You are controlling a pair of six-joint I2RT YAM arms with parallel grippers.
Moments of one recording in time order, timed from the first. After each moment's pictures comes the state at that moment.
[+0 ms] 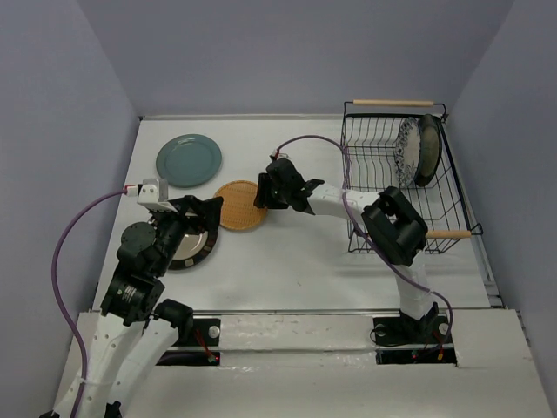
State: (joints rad) left arm -0.38 0.45 0.70 -0.29 -0.07 -0.41; right arm 0.78 2.09 1.48 -0.10 0.05 0.68
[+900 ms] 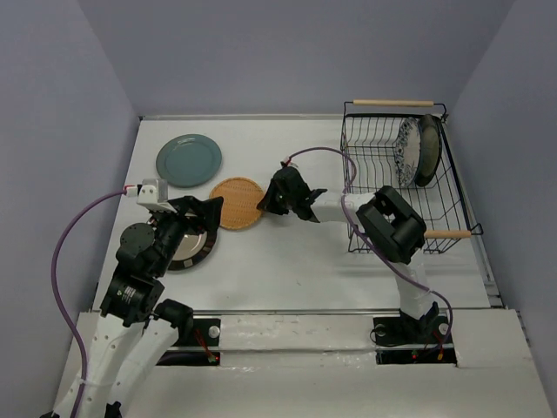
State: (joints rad) left arm -0.38 0.44 0.70 -0.28 -0.06 -0.41; right arm 0.76 2.11 1.35 0.10 0.02 0.87
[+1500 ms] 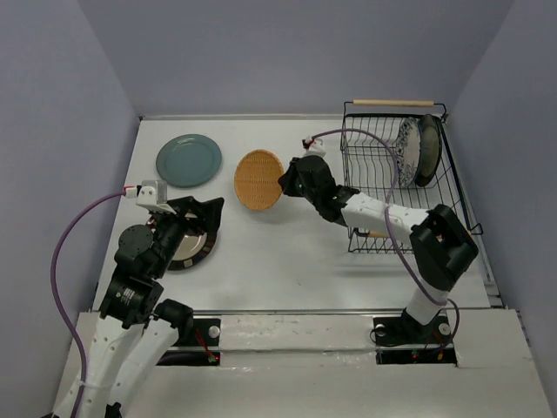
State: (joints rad) left arm -0.38 0.43 0.70 -0.28 -0.04 -0.41; right arm 0.75 1.75 1.16 0.17 0.25 0.68
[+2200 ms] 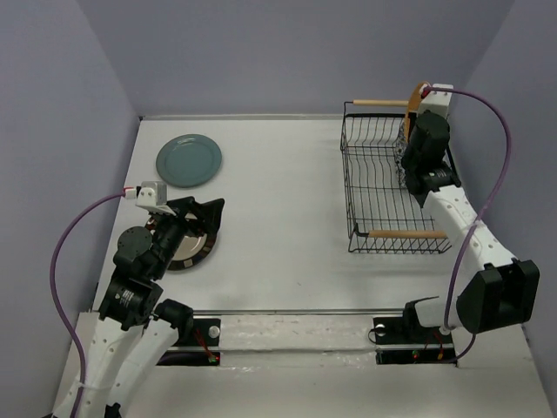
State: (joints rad) left arm -0.39 0.42 0.70 -0.28 -0.03 -0.41; right arm 0.21 1.33 1.18 0.13 0.65 -0.18
